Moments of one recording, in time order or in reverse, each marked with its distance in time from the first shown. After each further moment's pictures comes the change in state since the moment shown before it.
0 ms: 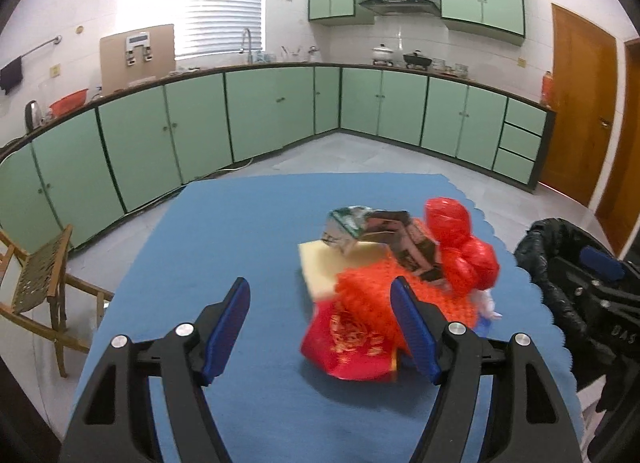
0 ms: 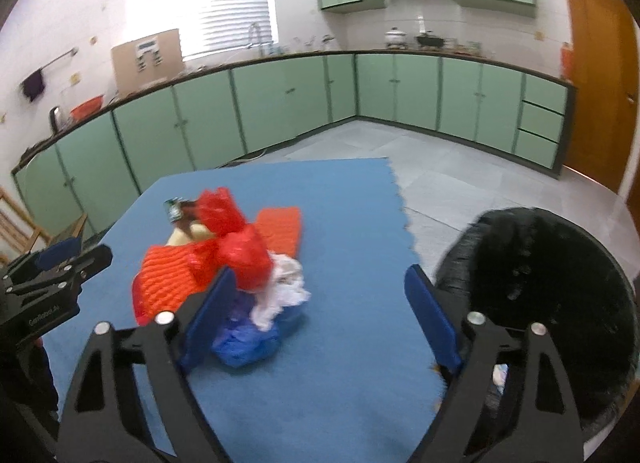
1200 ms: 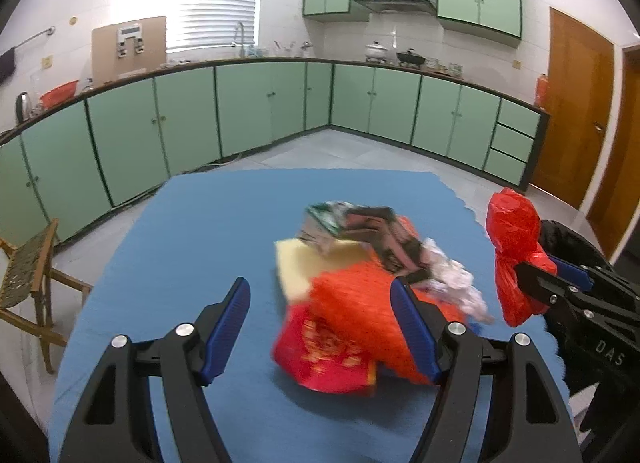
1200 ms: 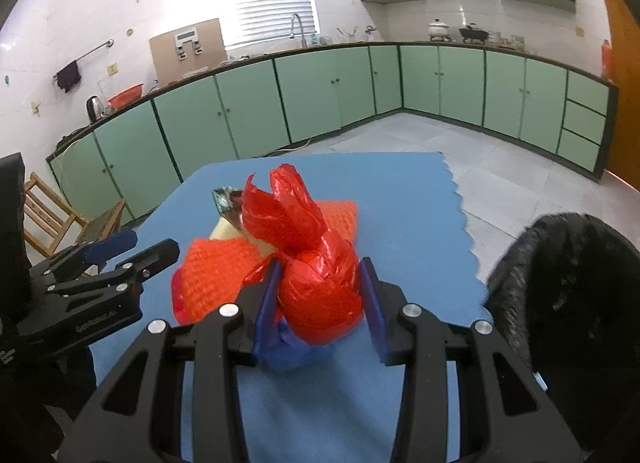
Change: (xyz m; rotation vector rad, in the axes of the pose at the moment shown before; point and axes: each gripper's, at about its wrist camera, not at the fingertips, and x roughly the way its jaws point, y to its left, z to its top) left arm 0.013 -0.019 -0.002 -0.007 0.022 -0.061; right arm 0.001 0.015 0.006 -0.029 0.033 0.147
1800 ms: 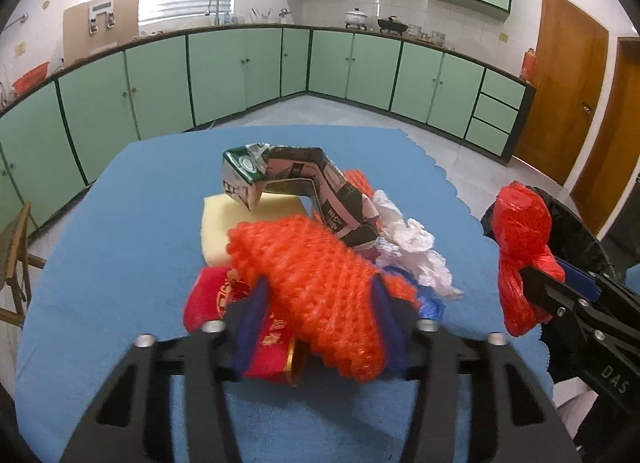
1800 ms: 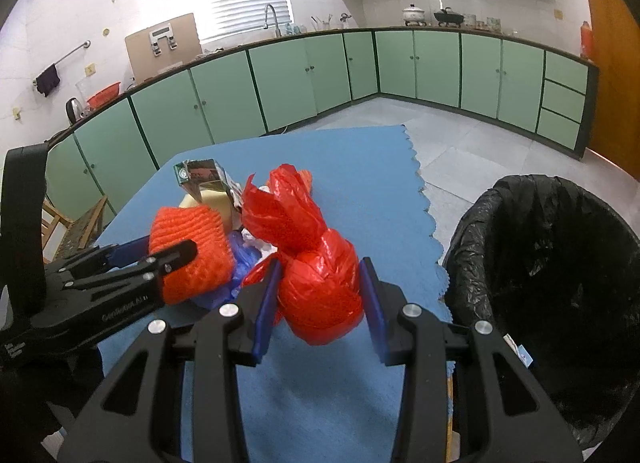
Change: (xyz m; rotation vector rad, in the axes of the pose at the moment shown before) left arm 0.035 -0.039 -0.011 0.007 0.121 -0.062; right arm -0.006 -0.032 -0.027 0.049 0.039 -0.057
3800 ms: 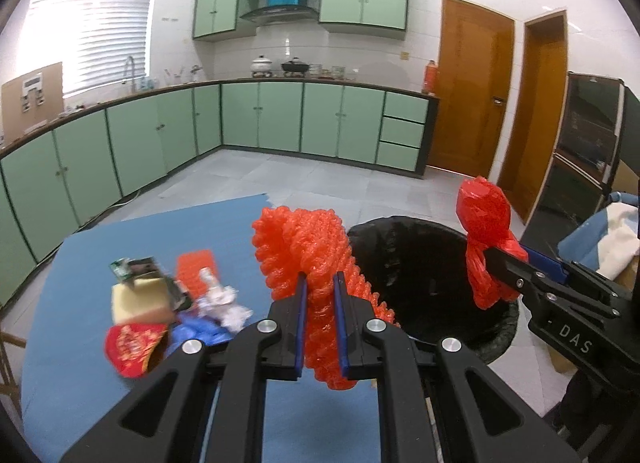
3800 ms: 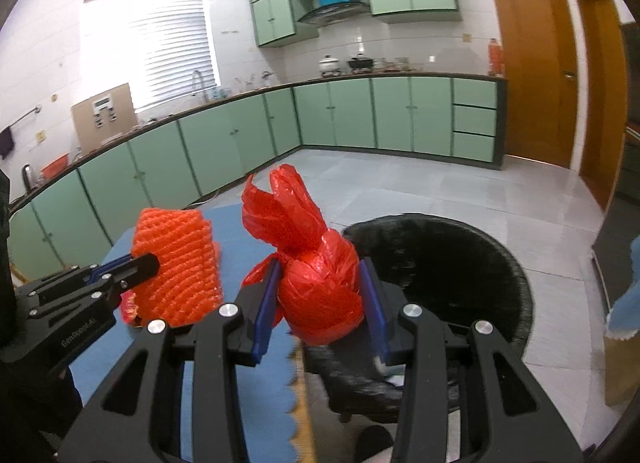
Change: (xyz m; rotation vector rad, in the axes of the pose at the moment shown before) left arm -0.113 -0.140 0.023 0.202 -0.158 -0.246; right arm -0.163 -0.092 -0.011 0.150 -0.199 -0.241
